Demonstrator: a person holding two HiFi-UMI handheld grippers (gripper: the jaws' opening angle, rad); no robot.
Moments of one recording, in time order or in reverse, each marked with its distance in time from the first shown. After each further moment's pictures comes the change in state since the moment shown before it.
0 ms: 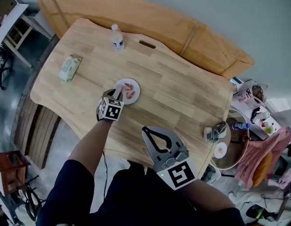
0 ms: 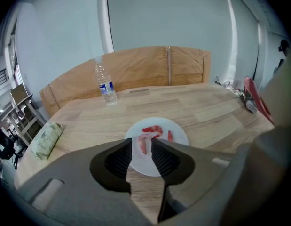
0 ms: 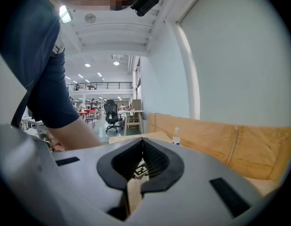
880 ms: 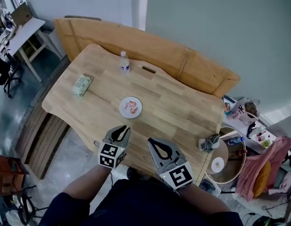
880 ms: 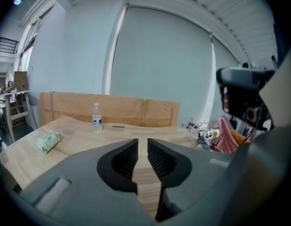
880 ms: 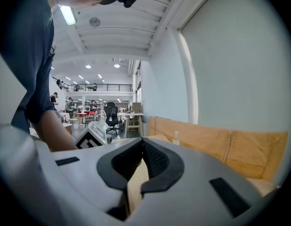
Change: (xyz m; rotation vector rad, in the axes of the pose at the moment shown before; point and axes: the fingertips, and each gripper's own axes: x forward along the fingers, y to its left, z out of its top) left arm -0.246 -0.102 0.050 -0.137 -0.404 -0.186; right arm -0.059 0.037 0.019 -0.021 -0.046 -0.017
